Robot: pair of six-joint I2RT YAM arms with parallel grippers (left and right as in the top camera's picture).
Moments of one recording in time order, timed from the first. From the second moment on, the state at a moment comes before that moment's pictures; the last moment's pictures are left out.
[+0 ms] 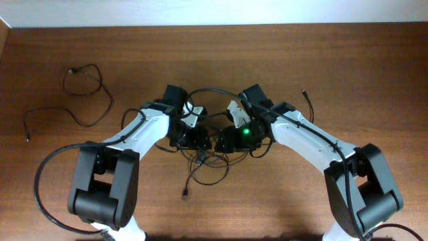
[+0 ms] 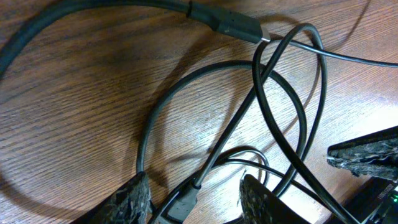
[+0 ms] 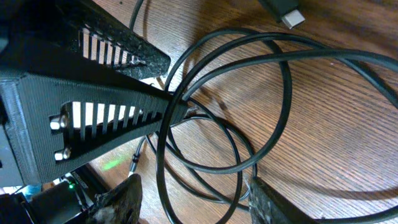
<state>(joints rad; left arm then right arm) -0.27 1.84 1.10 -0.71 0.50 -0.08 0.51 1.84 1.18 -0.65 -0.61 0.33</state>
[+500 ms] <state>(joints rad) -0.31 1.84 1.09 -0.69 0.46 -0.07 0.51 1.84 1.18 -0.65 -0.58 0.37</state>
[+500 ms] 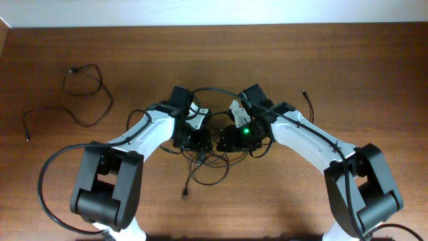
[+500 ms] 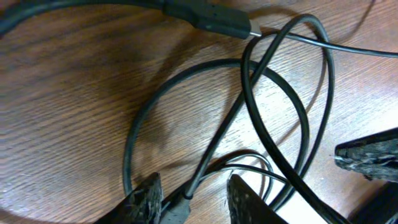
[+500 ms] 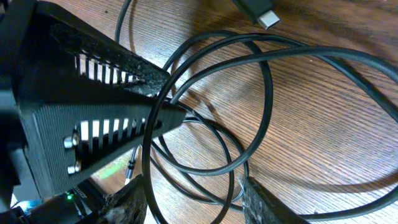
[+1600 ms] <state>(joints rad) -0.30 1.84 1.09 -0.65 0.40 -0.09 0.57 1.42 1.21 -0.58 -0.42 0.49</state>
